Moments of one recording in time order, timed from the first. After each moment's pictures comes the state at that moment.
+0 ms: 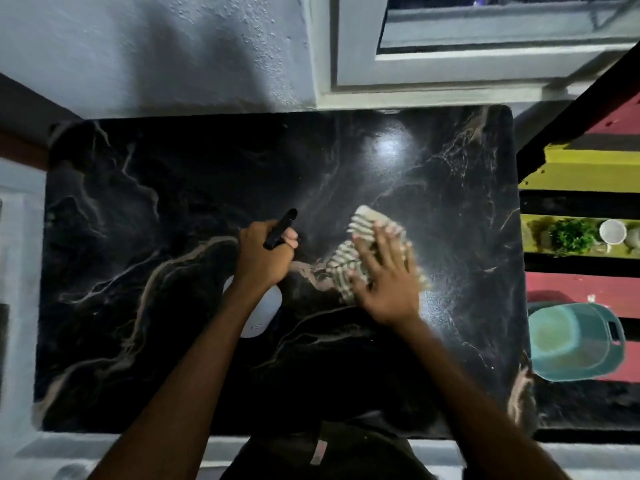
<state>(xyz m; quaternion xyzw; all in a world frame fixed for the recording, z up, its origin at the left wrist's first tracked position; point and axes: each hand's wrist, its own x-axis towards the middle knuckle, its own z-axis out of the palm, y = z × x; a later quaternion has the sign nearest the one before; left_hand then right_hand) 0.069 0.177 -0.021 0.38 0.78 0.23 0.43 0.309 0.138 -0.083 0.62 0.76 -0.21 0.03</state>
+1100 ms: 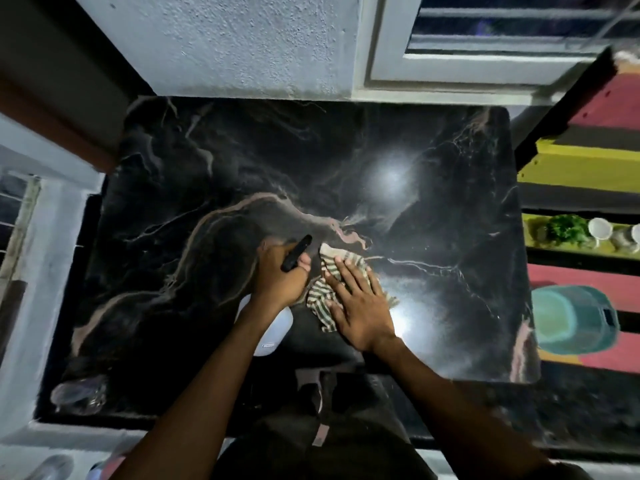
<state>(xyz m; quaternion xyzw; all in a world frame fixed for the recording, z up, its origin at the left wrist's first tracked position) 0.052 0.027 0.006 0.42 0.78 0.26 0.38 0.246 -0.009 -0.087 0.49 0.85 -0.19 0.01</state>
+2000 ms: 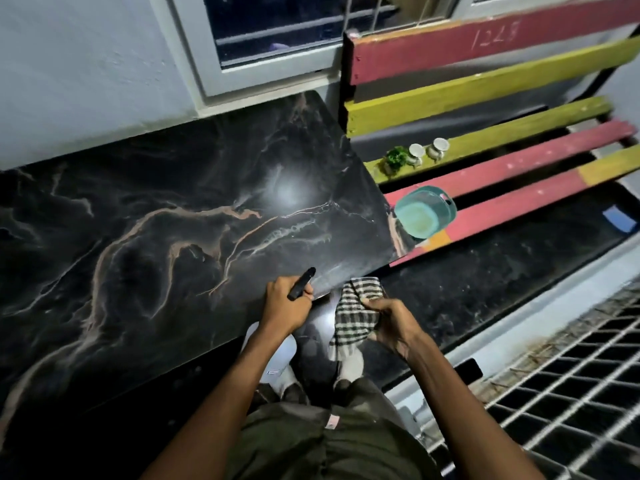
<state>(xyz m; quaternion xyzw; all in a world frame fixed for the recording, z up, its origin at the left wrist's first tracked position) 0.159 -0.124 0.024 0.58 0.62 0.16 0.51 0.363 -0.218 0.015 0.58 -0.07 -0.69 -0.43</state>
